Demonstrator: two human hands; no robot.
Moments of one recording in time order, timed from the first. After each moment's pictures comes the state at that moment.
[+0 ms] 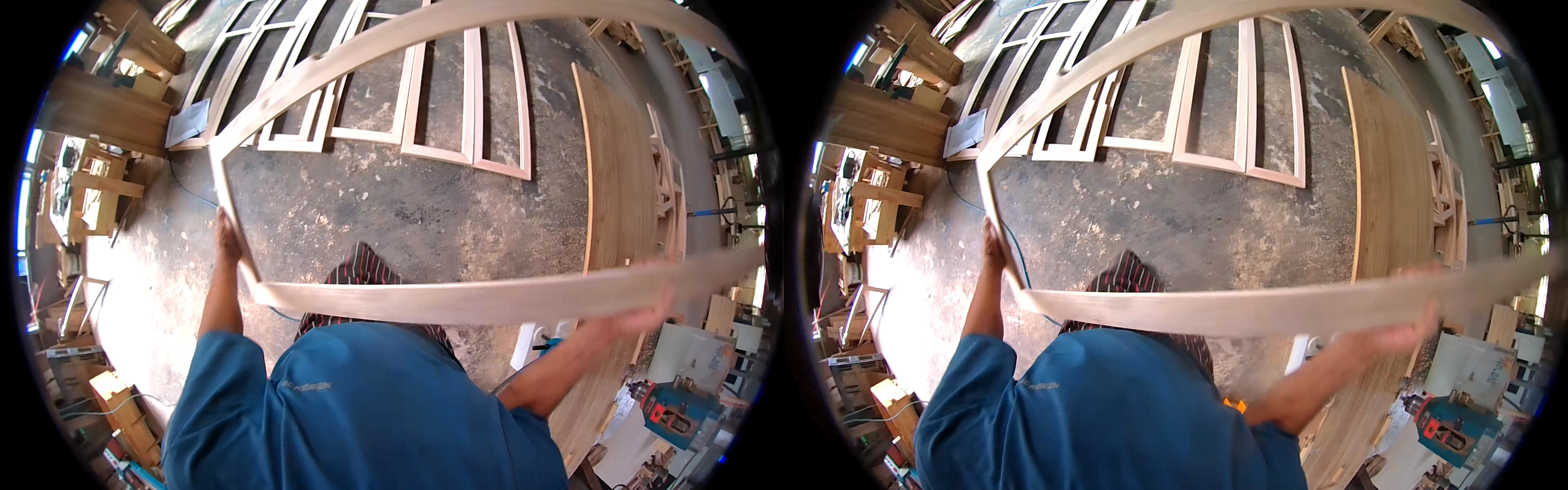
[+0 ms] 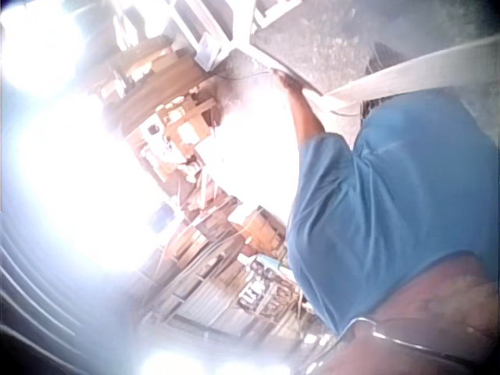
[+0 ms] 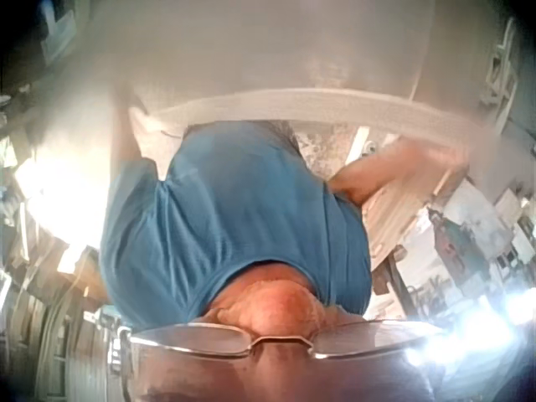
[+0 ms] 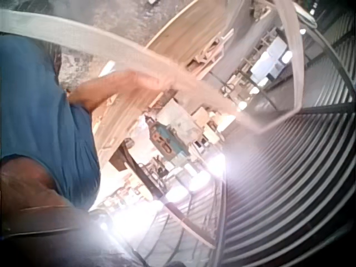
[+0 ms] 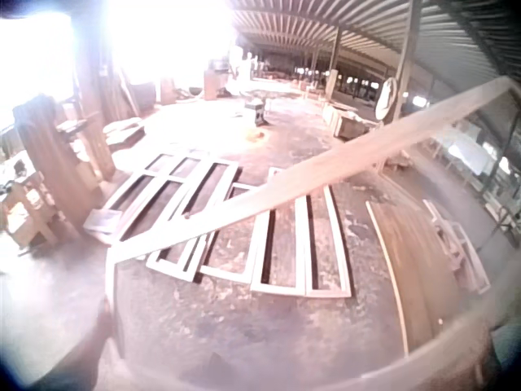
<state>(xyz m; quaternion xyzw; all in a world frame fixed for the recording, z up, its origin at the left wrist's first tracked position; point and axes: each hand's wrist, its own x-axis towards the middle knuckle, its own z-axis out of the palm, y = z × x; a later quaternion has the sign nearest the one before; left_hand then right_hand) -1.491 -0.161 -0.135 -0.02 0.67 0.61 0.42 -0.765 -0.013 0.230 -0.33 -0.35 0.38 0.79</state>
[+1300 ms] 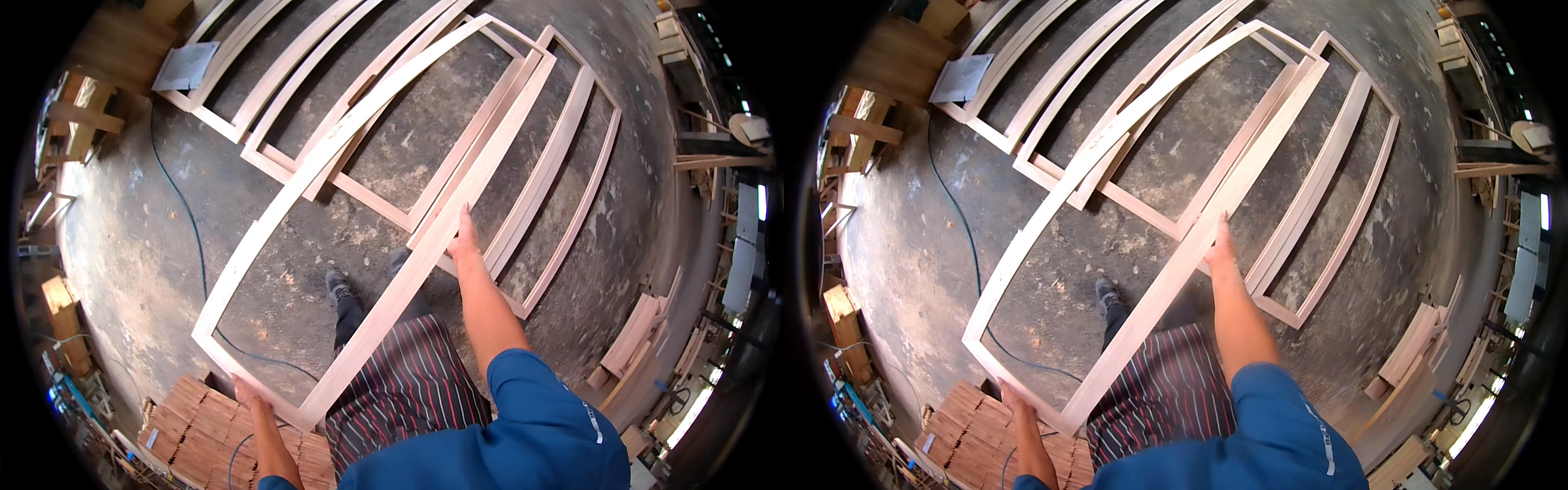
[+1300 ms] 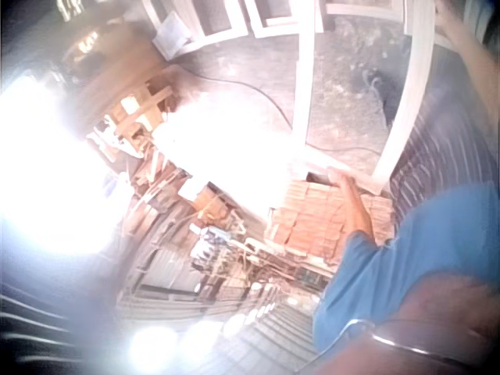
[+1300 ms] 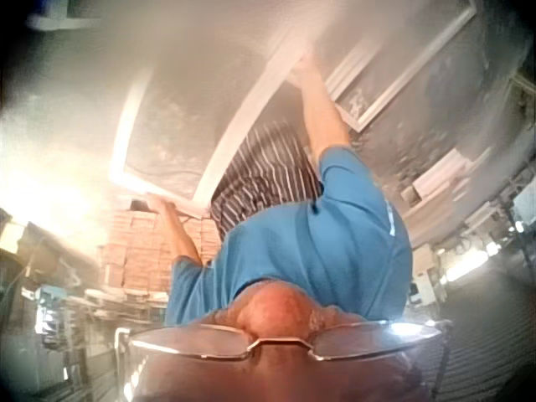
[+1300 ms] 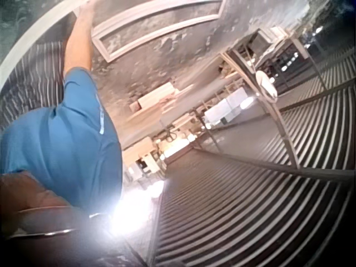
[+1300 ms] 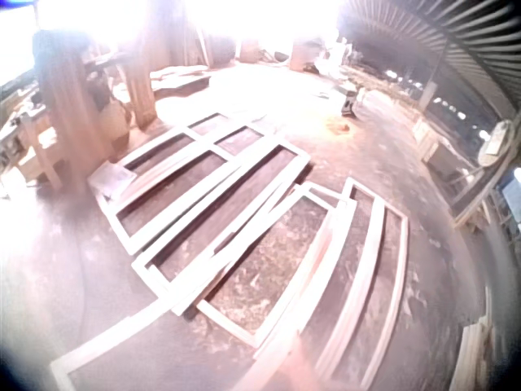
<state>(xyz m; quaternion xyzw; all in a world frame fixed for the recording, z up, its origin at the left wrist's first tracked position) -1.312 -0.031 -0.246 -0.50 0.68 0.53 0.09 -1.200 0.612 -0.372 -0.54 -0.10 0.80 0.25</state>
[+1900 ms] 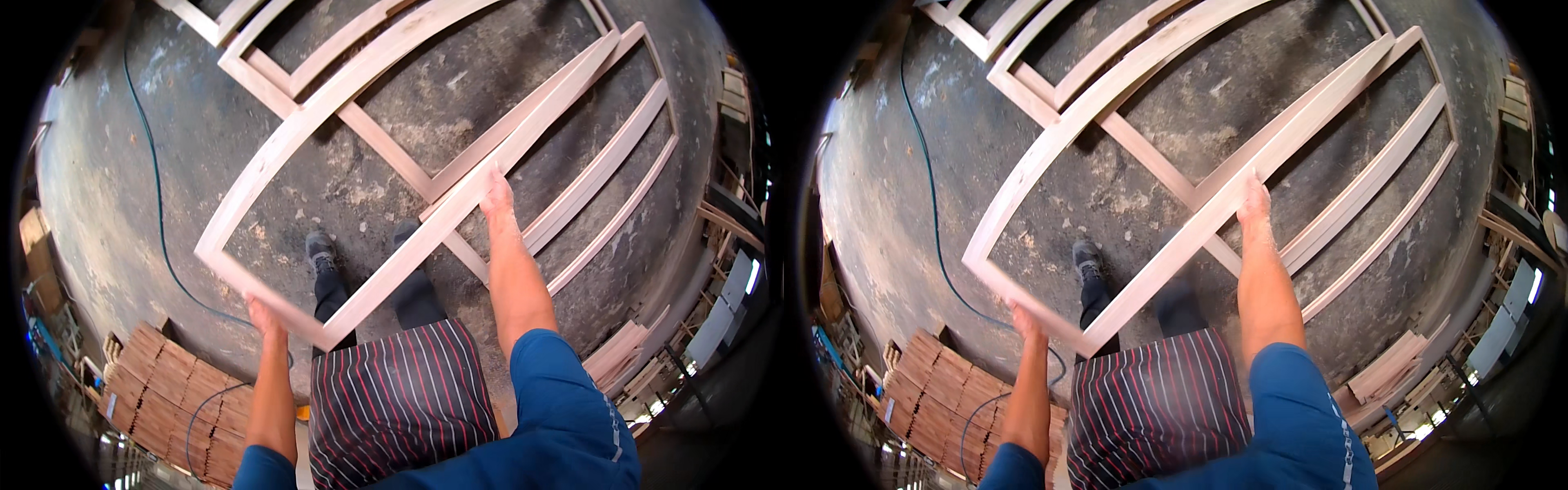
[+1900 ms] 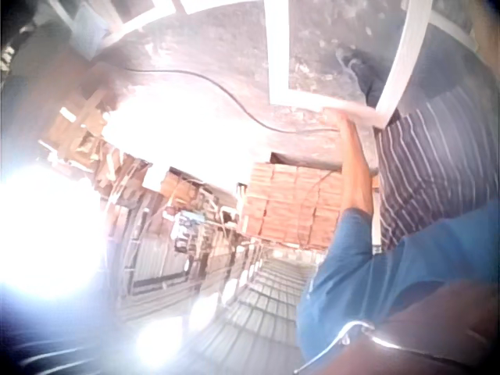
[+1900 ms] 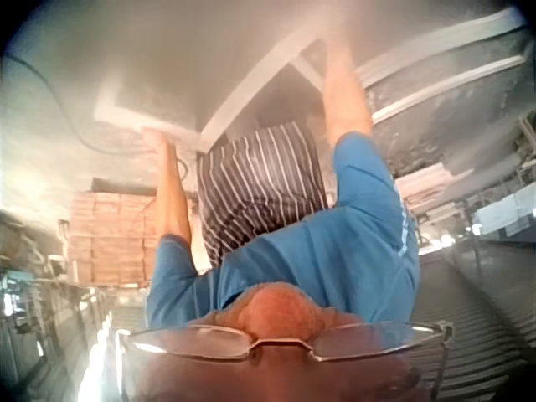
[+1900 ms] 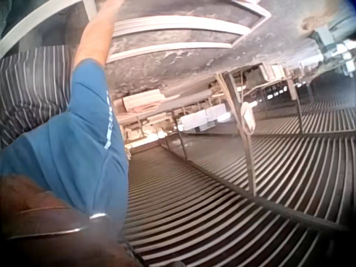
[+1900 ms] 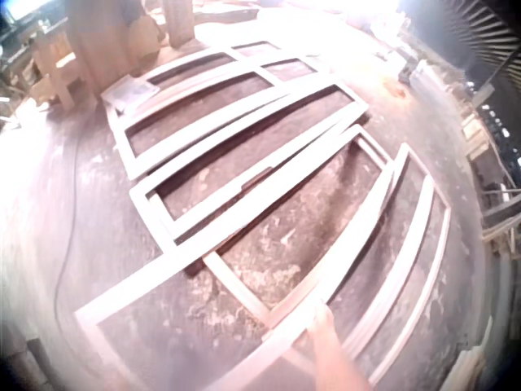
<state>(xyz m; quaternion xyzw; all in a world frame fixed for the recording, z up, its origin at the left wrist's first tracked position) -1.302 0.103 -0.519 -0.53 0.69 0.45 0.18 -1.210 0.678 -0.637 -0.62 -0.21 0.73 0.18</state>
